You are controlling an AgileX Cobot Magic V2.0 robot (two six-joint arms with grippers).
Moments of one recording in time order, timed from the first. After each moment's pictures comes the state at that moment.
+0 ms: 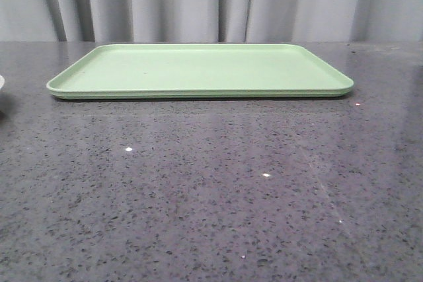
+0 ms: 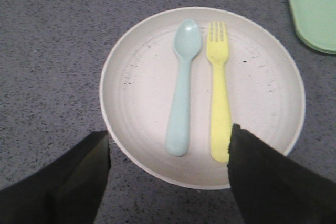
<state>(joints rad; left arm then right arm) -0.02 0.65 -0.76 0.15 0.92 -0.22 0.09 0.54 -0.64 -0.08 0.81 0.23</state>
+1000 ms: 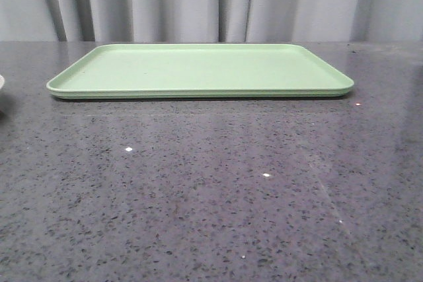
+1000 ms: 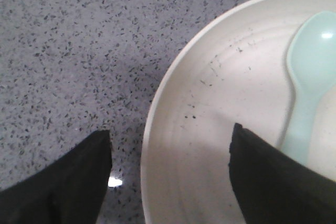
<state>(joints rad) 0.22 1.19 -0.78 0.14 0.64 -0.23 0.09 0.54 -0.64 -0.08 0.81 0.23</state>
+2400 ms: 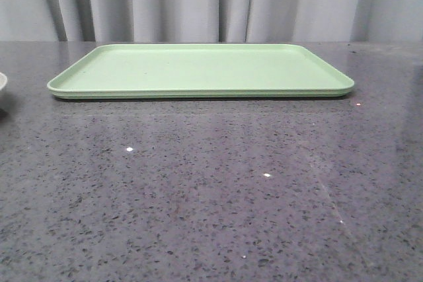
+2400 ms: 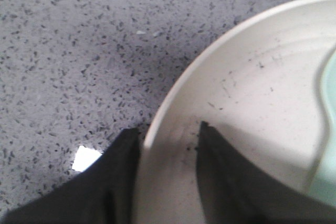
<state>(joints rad) 0.22 1.37 -0.85 0.09 0.62 -0.23 0.09 0.54 -0.64 -0.08 0.82 0.23</state>
